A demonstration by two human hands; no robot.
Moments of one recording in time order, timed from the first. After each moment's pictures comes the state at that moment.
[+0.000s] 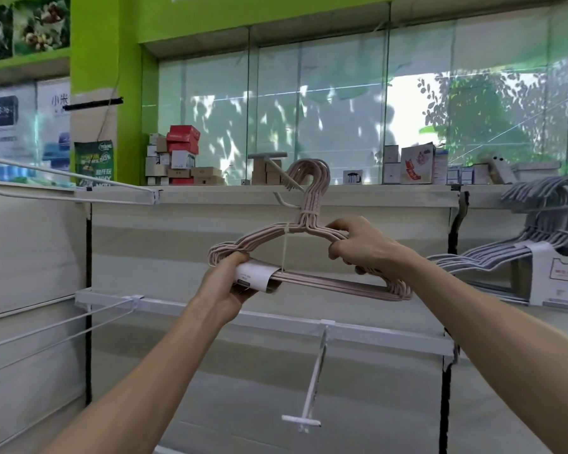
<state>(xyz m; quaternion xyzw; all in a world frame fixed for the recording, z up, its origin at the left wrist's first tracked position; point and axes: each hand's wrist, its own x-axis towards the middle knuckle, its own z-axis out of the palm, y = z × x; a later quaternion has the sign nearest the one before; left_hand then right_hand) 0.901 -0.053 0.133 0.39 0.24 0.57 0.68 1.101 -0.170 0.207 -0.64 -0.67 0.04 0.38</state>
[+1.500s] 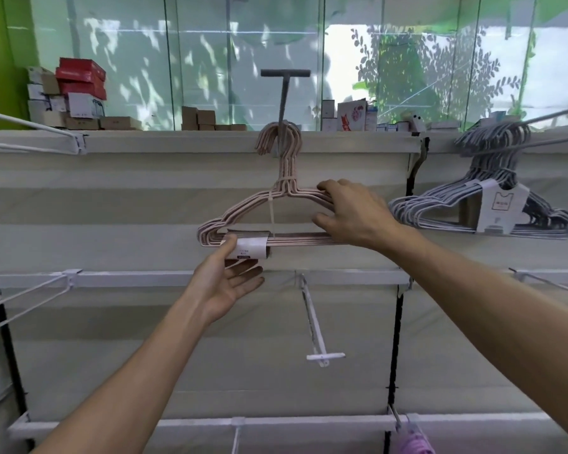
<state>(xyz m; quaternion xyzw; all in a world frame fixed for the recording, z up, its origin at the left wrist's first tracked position) 0.899 -0.049 0.075 0.44 0.23 0.40 0.77 1.080 -0.182 0.169 -0.74 -0.56 -0.29 0.22</state>
